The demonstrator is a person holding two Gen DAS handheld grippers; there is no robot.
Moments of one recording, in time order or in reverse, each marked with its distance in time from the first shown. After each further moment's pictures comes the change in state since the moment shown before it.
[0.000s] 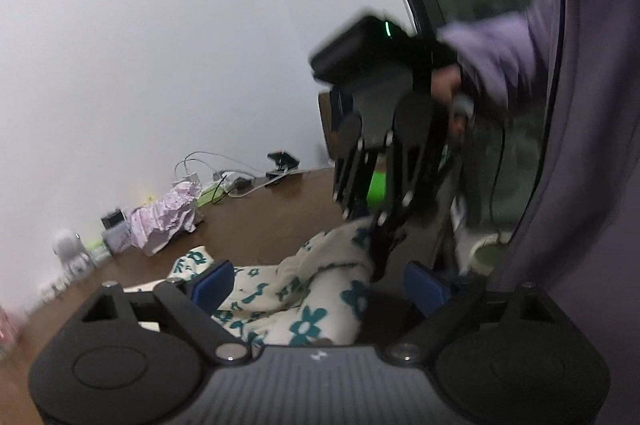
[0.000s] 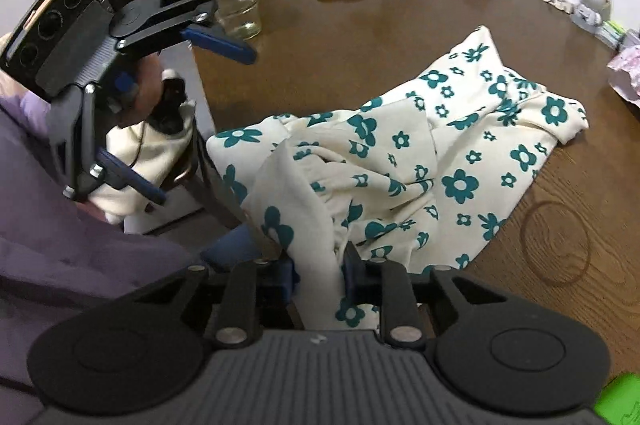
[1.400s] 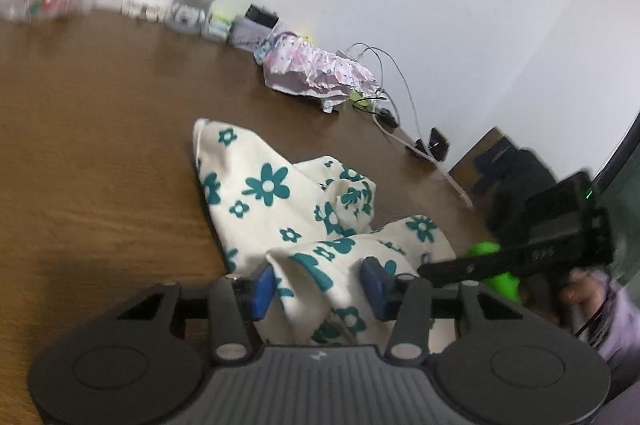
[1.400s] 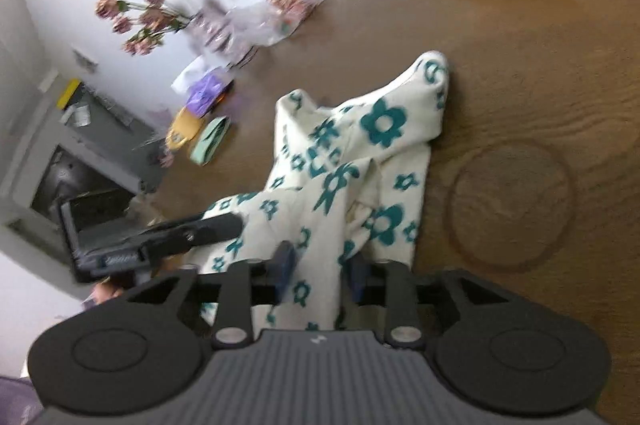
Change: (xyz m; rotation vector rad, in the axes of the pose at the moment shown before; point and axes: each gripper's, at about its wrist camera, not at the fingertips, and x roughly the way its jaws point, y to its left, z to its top) left arm 0.073 0.156 -0.064 -0.973 0.175 0.089; right arm 0.026 -0.139 -0.031 0.772 -0.371 0.090
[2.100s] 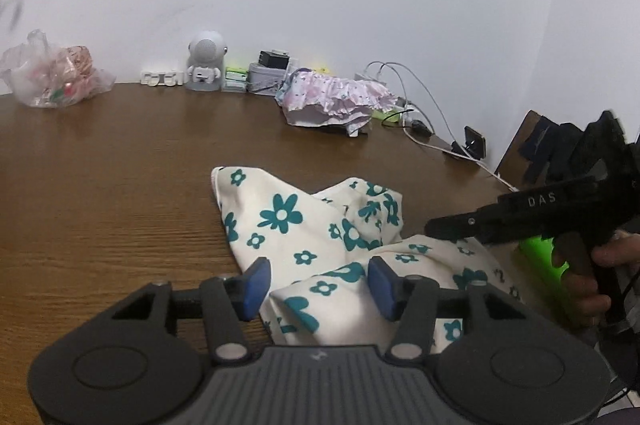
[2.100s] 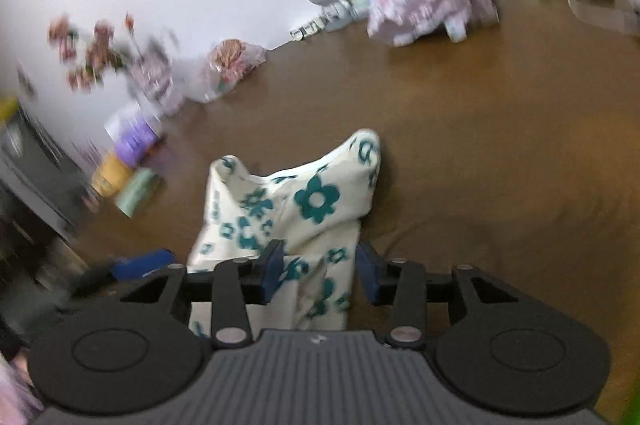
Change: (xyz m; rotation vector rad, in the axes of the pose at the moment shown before) left arm 0.003 -0.044 -0.019 0.161 -0.083 0.190; right arm -0.013 0.006 -0.014 0.063 -0.174 -0.145
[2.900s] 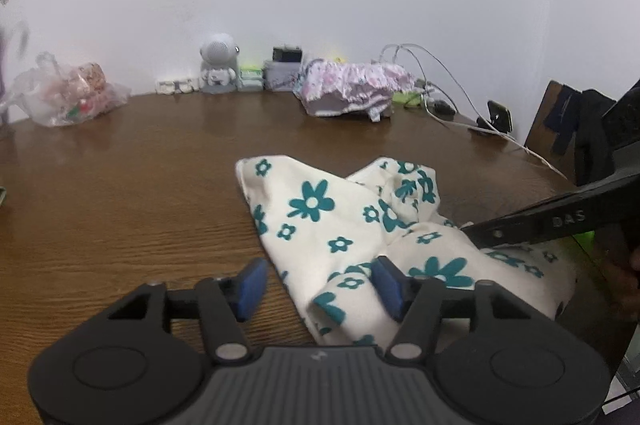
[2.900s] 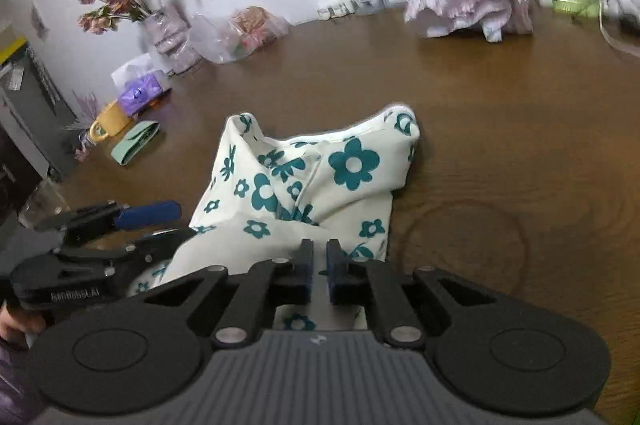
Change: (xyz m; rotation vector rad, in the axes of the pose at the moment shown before) left arm 0.002 0.000 -0.009 0.085 -0.015 0.088; right arm 0.011 0.038 -0.029 -0.275 0.018 -0.134
